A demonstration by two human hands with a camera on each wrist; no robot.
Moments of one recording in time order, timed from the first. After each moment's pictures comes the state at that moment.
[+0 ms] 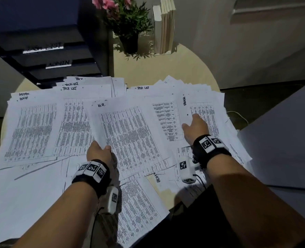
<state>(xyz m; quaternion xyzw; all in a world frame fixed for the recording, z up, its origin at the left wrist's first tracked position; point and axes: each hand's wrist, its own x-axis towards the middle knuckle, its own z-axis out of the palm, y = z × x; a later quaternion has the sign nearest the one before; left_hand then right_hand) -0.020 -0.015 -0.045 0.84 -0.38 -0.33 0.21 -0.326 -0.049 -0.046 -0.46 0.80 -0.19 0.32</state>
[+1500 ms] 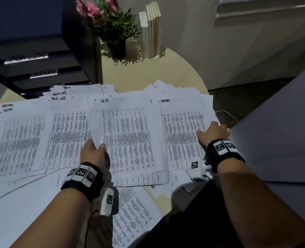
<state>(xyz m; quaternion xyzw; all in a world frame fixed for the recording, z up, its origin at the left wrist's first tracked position) -0.034 -0.032 -0.026 0.78 -0.38 -0.39 0.29 -0.395 -0.033 -0.047 -0.35 0.90 -0.03 0.25</state>
